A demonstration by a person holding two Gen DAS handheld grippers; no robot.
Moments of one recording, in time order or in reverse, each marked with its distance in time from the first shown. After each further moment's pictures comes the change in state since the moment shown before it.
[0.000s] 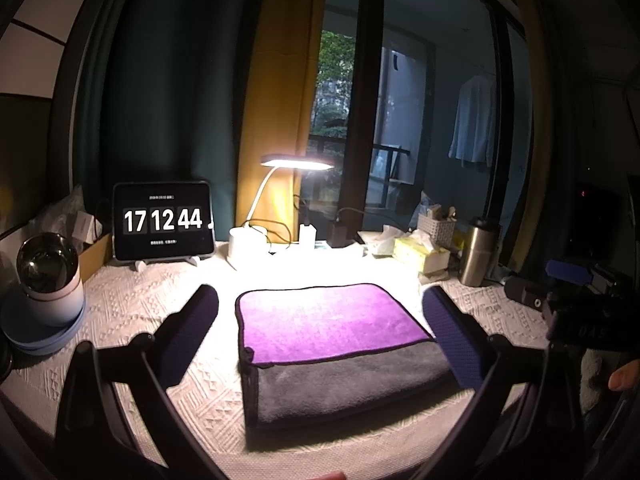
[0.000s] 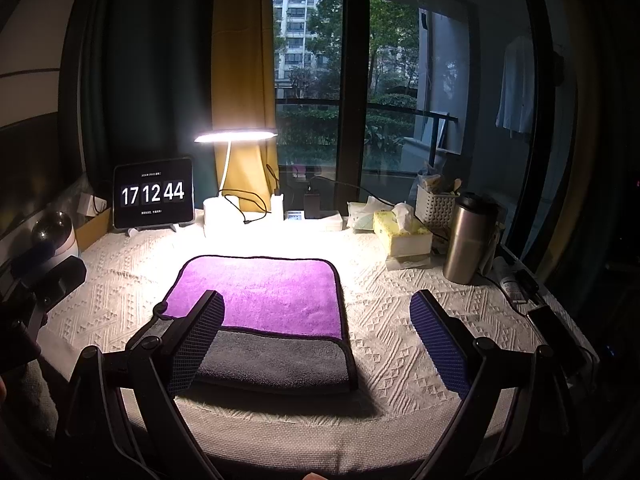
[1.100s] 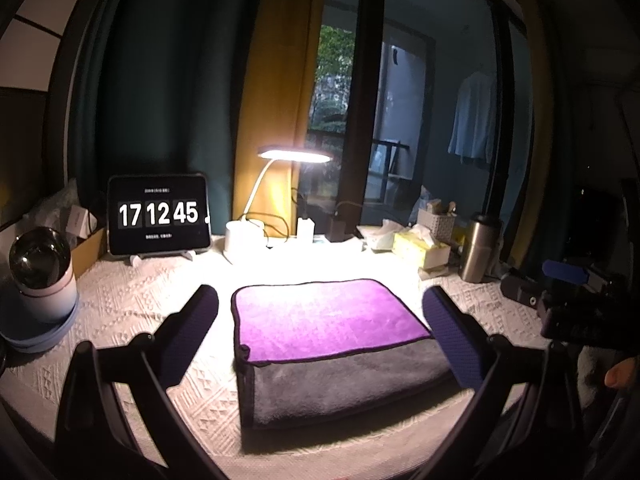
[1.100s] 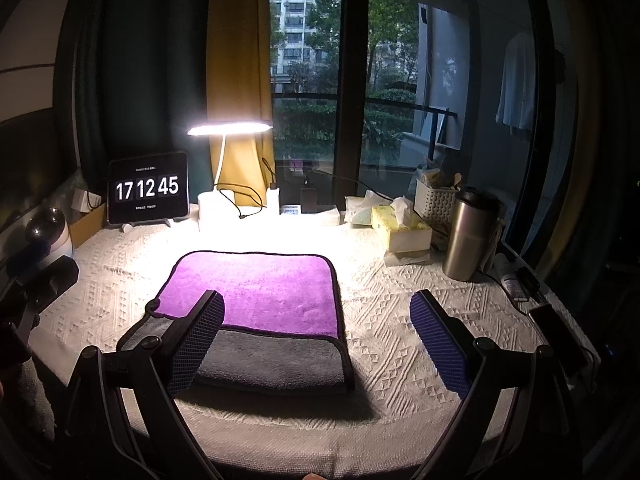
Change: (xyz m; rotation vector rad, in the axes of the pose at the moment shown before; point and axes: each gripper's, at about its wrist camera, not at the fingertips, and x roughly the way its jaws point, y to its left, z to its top) left arm 0.014 -0.002 -0.001 -0.008 0.031 -0.006; right arm 0.012 -0.007 -0.005 0.002 0.019 -0.002
